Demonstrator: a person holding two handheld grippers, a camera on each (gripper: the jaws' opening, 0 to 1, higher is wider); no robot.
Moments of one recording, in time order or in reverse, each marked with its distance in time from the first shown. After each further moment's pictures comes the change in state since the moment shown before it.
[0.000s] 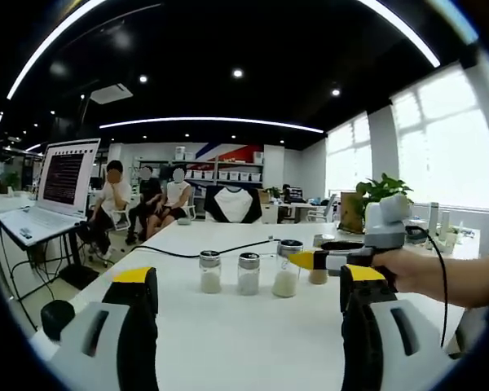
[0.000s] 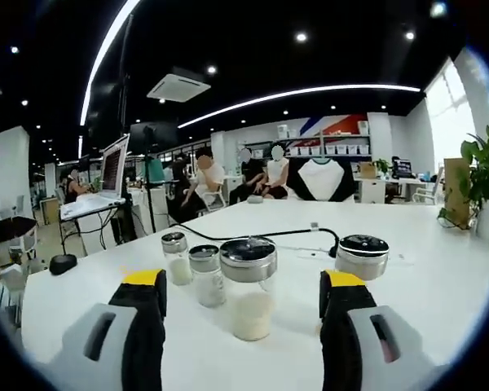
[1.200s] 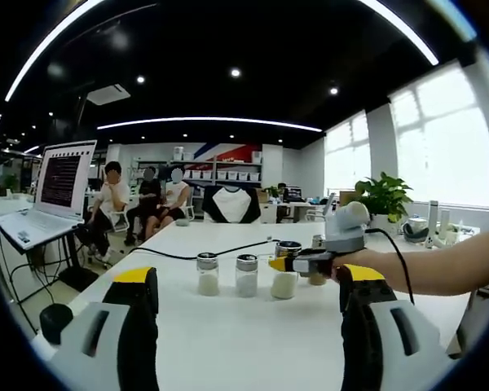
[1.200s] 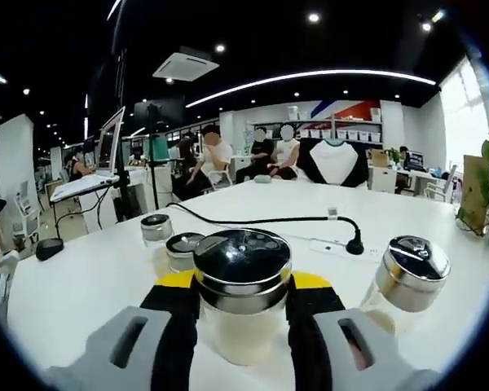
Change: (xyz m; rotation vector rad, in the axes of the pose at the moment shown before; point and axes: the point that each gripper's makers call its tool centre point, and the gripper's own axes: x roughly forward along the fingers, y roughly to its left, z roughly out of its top) left arm 0.006 -0.001 0.002 0.010 0.004 -0.004; right arm 0.051 -0.003 -0.022 -0.042 0.131 0.036
